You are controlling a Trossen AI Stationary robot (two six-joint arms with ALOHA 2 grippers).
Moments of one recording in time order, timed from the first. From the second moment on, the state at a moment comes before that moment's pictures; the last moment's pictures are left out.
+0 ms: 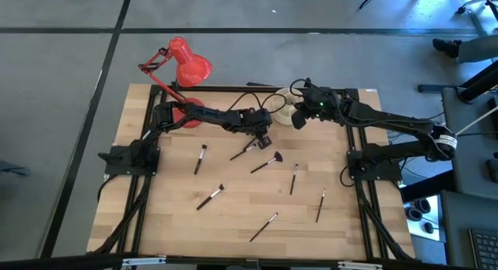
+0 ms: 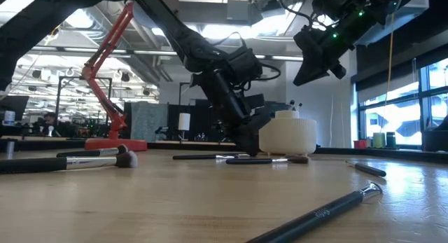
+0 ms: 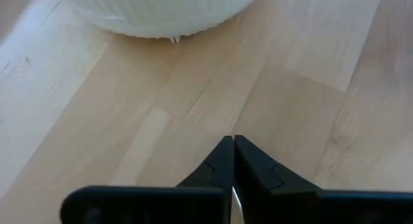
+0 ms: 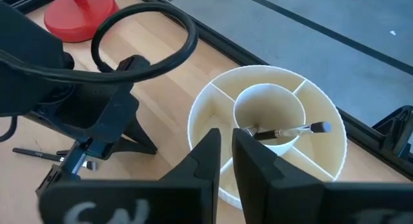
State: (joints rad) left arm 0.28 2.19 1.43 -0.18 -0.16 -0.15; right arm -0.47 1.08 0.78 -0.30 0.22 0.25
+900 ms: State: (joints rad) left arm 0.30 2.10 1.47 0.70 -0.36 0.07; right arm -0.41 0.99 0.78 -0.27 0.56 0.25
